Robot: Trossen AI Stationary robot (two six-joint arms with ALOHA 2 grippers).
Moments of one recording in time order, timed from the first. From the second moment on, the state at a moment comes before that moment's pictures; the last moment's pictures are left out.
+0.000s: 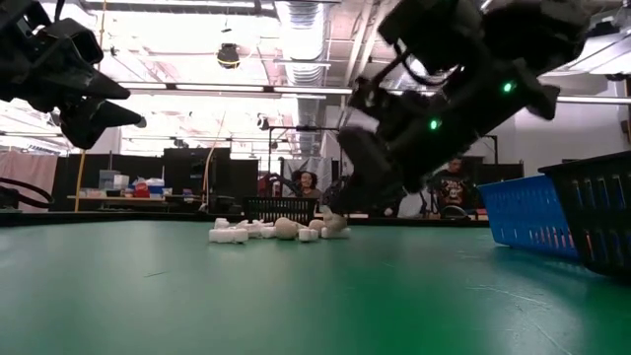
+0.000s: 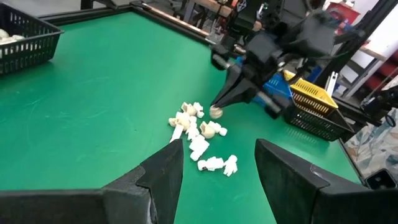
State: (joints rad) left arm -0.38 0.01 0.11 -0.25 -0.48 -0.48; right arm 0.30 1.87 0.89 0.29 0.68 0.47
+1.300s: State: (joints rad) left arm -0.38 0.01 0.11 -0.28 -0.50 -0.48; right arm -0.19 1.82 1.09 0.50 0.46 0.03
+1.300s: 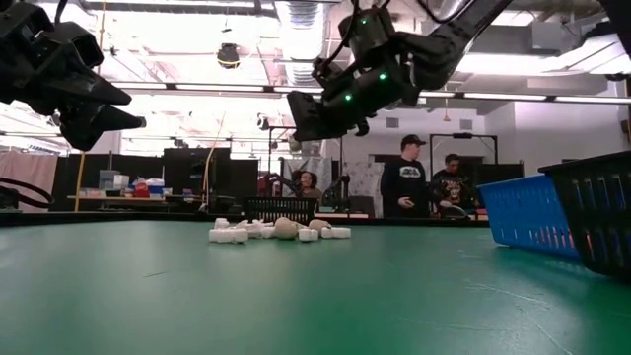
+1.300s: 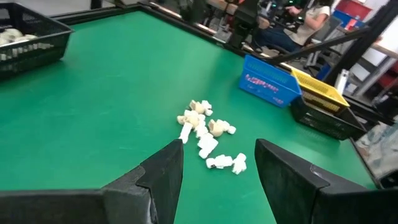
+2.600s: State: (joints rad) left arm -0.38 0.02 0.11 -0.29 -0.51 -0.49; right arm -0.40 2.00 1.42 0.11 0.16 0.19
